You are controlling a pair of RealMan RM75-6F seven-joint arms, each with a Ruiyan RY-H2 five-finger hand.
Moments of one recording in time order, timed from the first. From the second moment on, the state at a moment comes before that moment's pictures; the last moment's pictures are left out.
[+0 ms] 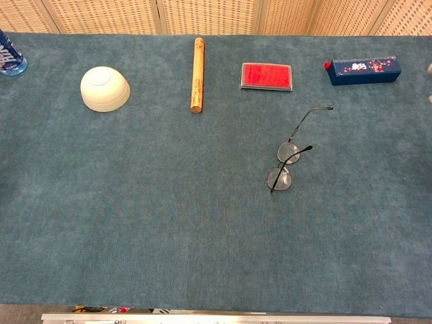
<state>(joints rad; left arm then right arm) -0.08 -1.14 -0.04 -1.64 1.48 1.49 0.13 0.17 -1.32 0.11 -1.51 -1.63 1.55 -0.14</state>
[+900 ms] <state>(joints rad) -0.07 -1.13 -0.04 -1.64 1.48 1.50 0.11 0.30 -1.46 0.20 -1.54 -1.46 1.39 -0.35</state>
